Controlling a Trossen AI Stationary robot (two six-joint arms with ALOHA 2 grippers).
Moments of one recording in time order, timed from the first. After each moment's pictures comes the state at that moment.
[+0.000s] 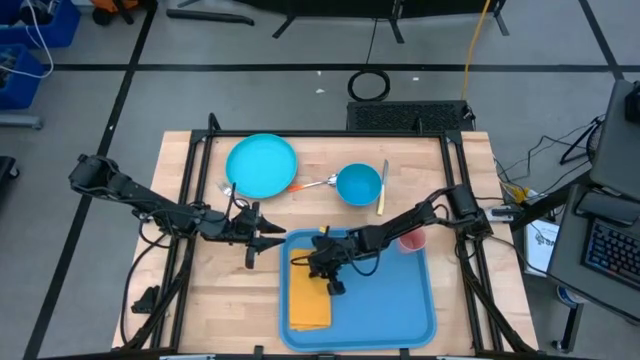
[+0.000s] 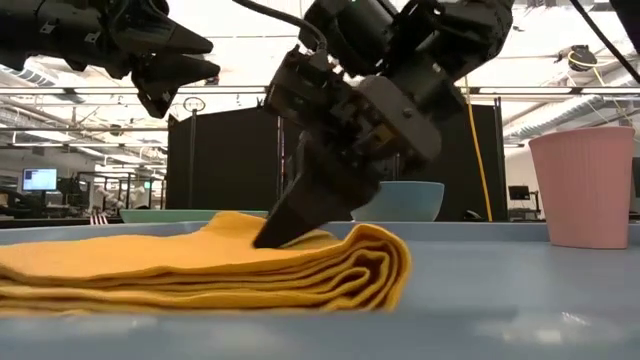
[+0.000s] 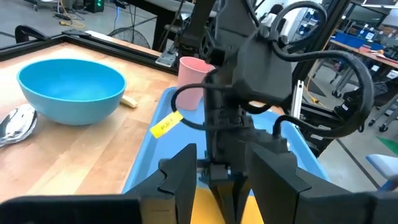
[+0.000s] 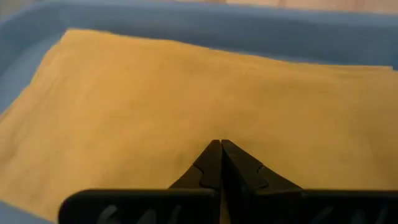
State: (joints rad) left arm -0.34 1.08 0.32 0.60 -0.29 -0.37; right arm 0.22 2.10 1.18 0.19 -0.19 0.05
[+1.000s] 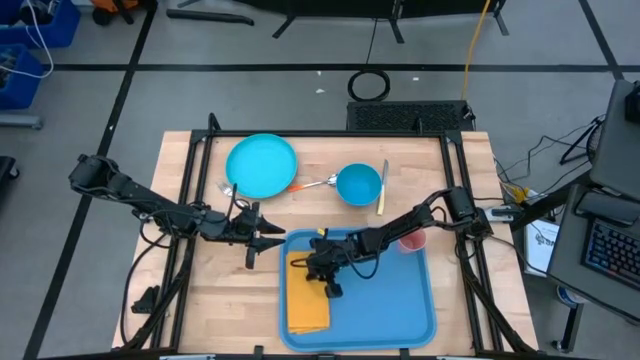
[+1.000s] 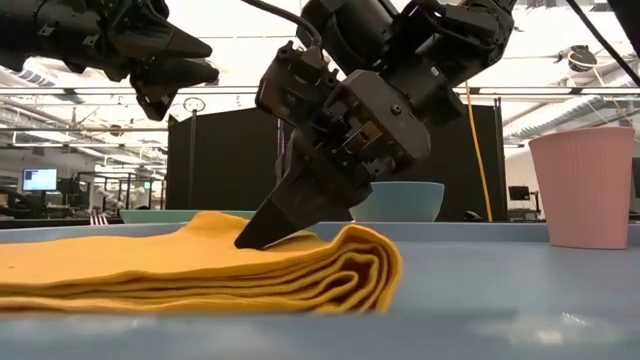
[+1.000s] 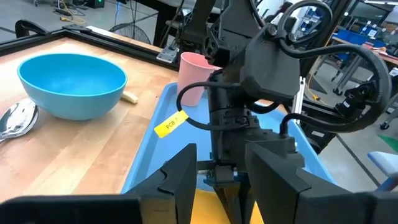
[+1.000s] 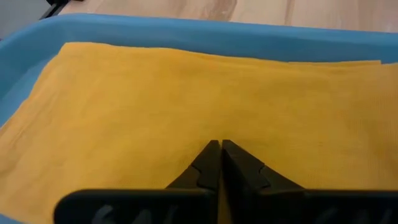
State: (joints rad) left arm -0.34 1.08 0.32 0.58 -0.29 -0.38; right arm 0.23 2.12 1.19 0.24 -0.19 0.07
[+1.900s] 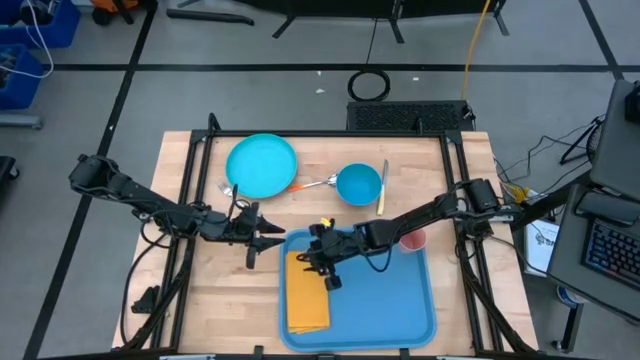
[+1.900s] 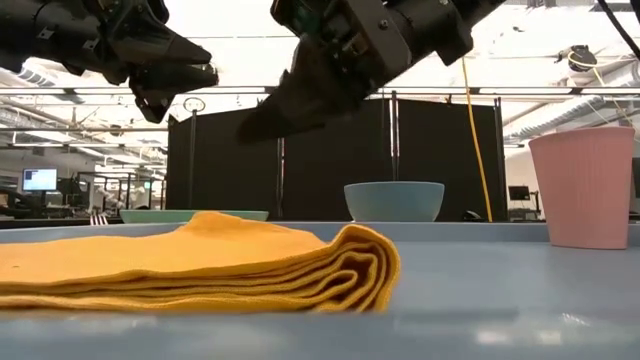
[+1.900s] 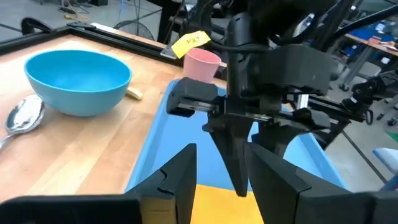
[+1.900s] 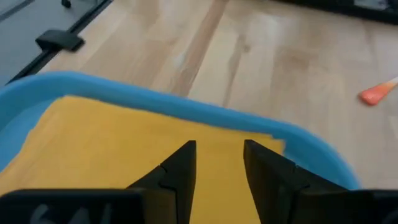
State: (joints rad) left arm -0.34 1.08 0.32 0.56 -0.31 -0.38; right arm 0.23 1.94 1.19 0.16 -0.02 -0.08
